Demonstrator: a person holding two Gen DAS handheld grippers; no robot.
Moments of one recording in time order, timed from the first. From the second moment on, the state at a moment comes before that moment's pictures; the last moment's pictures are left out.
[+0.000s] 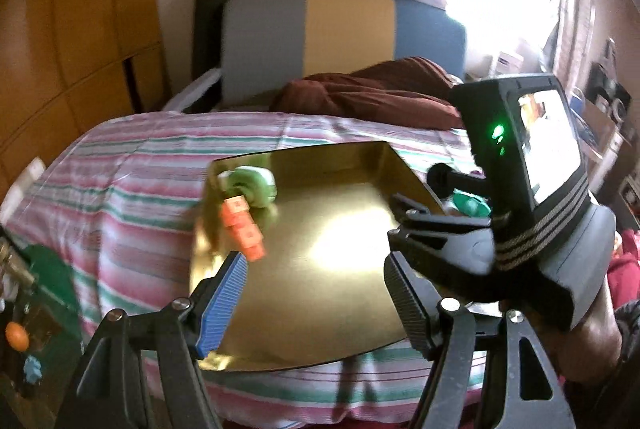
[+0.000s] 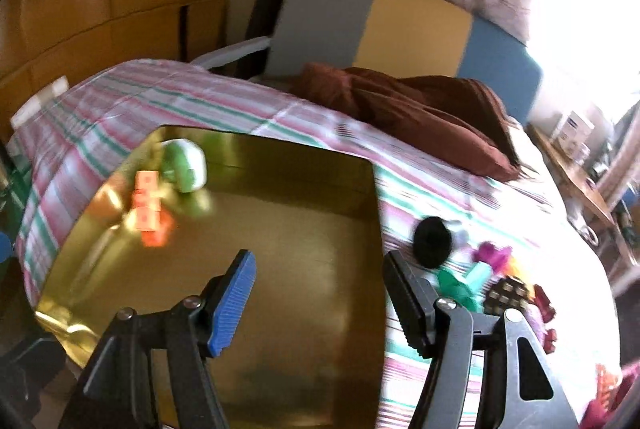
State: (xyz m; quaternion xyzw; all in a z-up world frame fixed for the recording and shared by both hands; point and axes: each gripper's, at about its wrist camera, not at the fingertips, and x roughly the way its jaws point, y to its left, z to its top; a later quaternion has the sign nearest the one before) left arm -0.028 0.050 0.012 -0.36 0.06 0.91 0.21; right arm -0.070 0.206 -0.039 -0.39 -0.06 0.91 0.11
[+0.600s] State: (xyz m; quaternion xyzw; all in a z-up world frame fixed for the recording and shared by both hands) left arm -0.013 0.153 0.016 -0.35 0.12 0.87 0.32; right arm 0.003 0.397 -0.031 -0.38 0.03 0.88 0.28
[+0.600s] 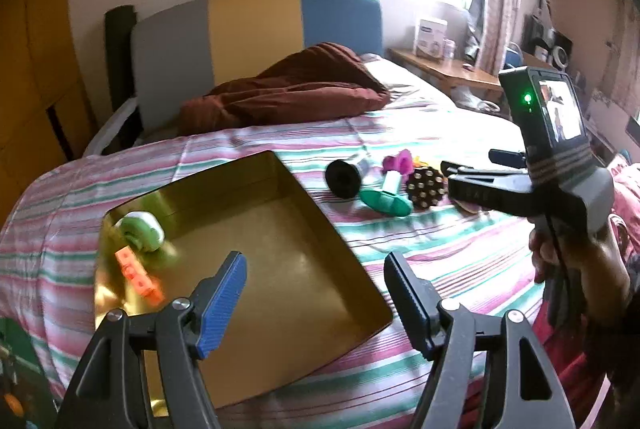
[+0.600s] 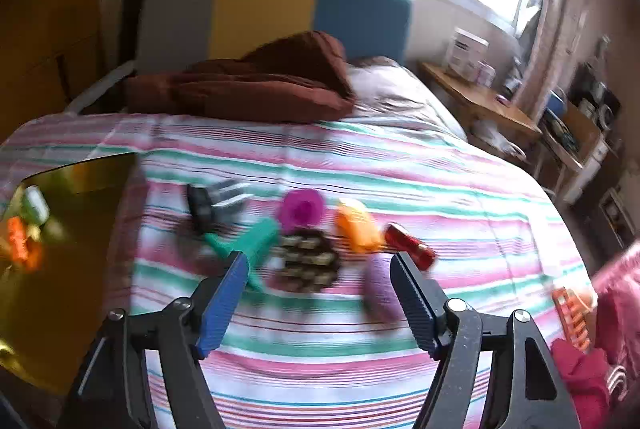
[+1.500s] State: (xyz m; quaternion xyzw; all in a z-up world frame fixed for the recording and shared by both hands) left arm -0.120 0.278 -0.016 -0.46 0.16 0.79 0.38; right arm 0.038 0.502 -0.048 -0.36 0.20 0.86 0.31
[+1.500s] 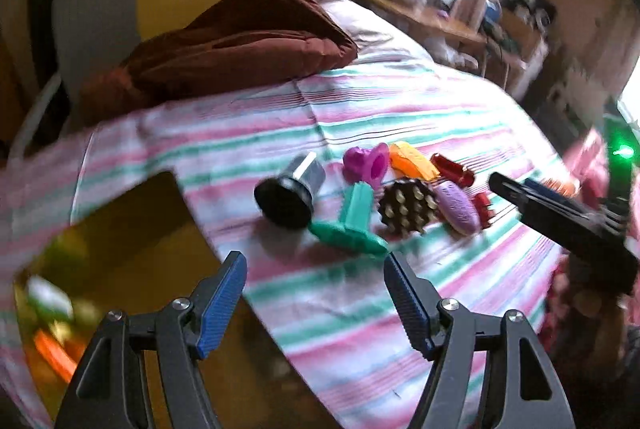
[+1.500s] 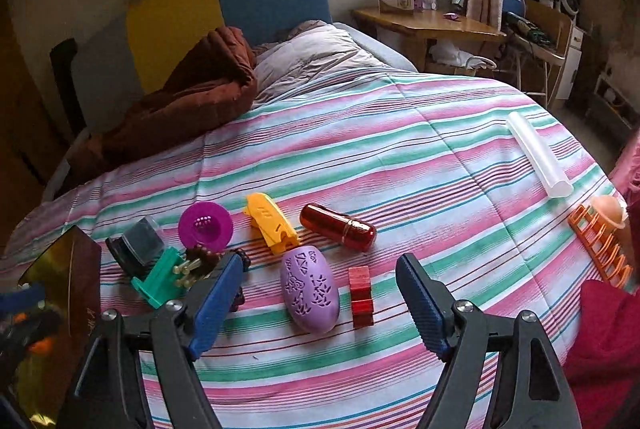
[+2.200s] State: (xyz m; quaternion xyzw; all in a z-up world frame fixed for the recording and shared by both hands) left arm -0.195 0.376 -0.080 -0.48 0.33 0.71 0.40; right arm 0.038 0.510 -0.050 -0.36 0.23 0.85 0.29
